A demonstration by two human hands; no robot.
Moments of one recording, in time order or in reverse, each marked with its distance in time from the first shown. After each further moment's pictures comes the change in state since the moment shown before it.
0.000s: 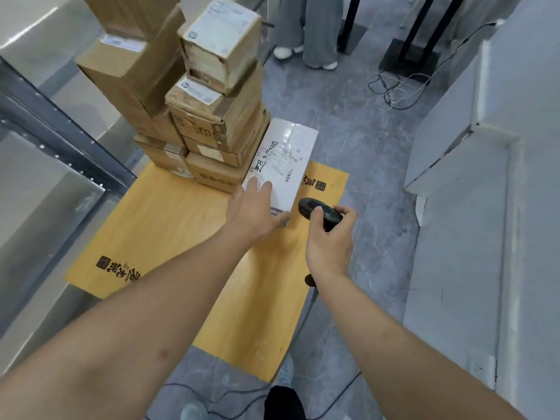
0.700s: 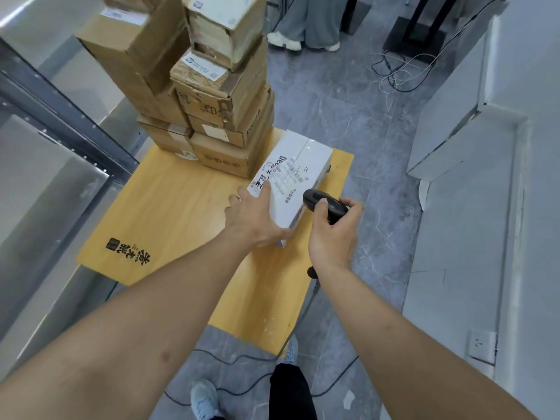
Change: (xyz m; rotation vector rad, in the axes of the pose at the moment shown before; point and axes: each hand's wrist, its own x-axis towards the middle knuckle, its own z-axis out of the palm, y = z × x) left_hand -0.044 -0.014 0.019 -0.025 -0.174 -0.121; right_hand -0.028 0.013 -0.006 0.056 0.014 -0.012
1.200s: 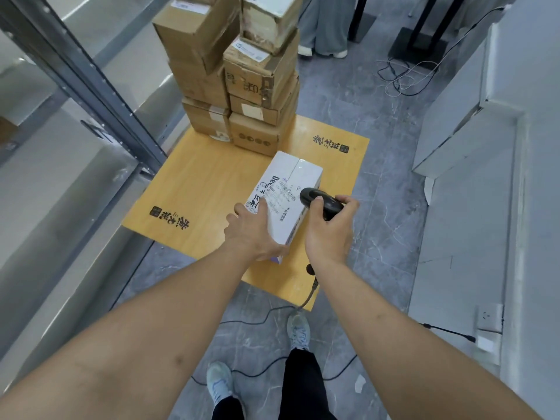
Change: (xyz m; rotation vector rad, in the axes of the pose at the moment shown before) left_hand -0.109 -0.082 0.033 0.029 -0.083 -0.068; right_hand -0.117 0.017 0.011 -0.035 -0.003 -0.025
